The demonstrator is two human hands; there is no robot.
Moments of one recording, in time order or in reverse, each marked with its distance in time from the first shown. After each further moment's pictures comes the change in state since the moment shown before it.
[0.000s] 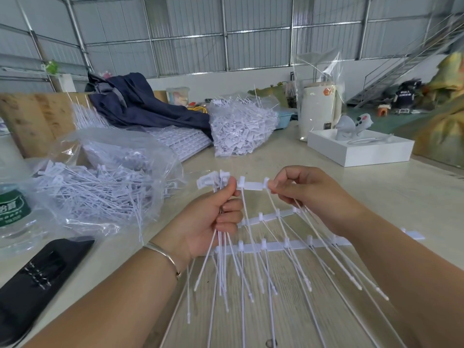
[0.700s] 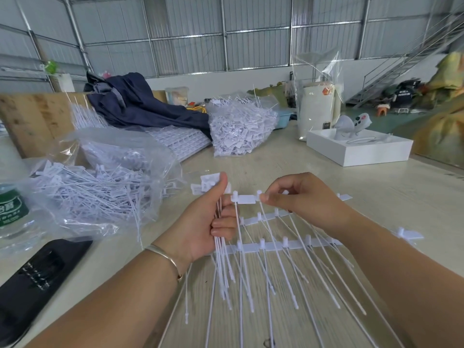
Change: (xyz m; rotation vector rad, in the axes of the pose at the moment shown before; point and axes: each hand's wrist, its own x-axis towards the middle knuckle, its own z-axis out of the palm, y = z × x) left_hand 0.001 -0.004 -0.002 0.048 0.097 -0.032; right_hand -0.002 0.005 0.007 -0.166 0.002 -0.011
